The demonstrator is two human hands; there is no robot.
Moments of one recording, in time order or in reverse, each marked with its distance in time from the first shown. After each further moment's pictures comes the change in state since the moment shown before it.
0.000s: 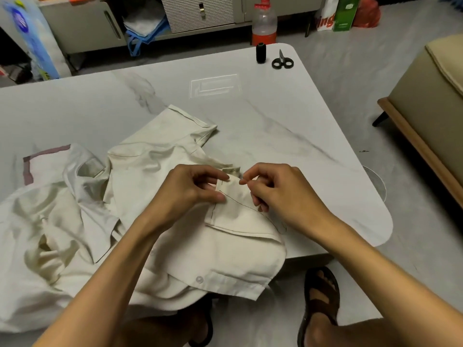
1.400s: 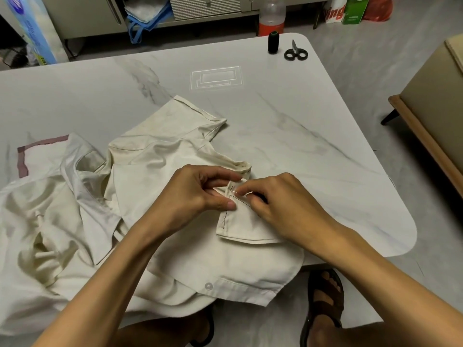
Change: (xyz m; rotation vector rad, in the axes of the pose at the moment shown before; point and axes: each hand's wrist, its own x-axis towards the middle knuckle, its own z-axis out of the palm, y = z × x) left_hand -0.007 0.002 -0.005 -0.074 -0.105 -0.033; right_hand 0.009 0.001 0.026 -0.390 -0.100 -0.190
